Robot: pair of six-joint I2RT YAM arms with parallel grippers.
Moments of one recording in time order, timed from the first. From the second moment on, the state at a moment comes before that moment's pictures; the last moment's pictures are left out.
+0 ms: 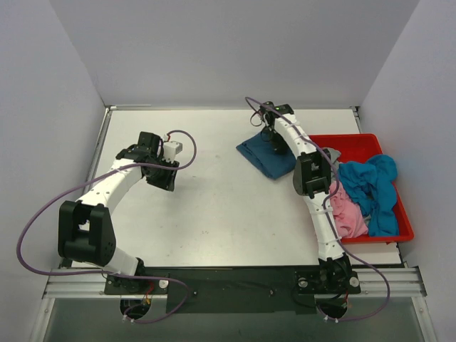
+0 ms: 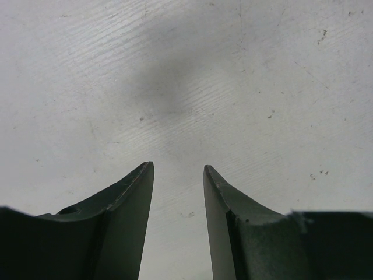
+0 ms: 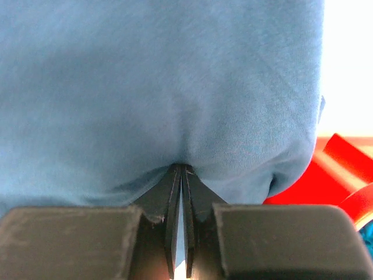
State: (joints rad) left arm -0.20 1.51 1.11 -0.74 0.18 0.15; right arm 0.35 2.62 2.44 -1.21 0.40 -0.08
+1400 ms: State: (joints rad) left arm -0.17 1.56 1.17 -0.79 0.17 0.17; right arm 0.12 2.63 2.50 -0.93 -0.12 0.07
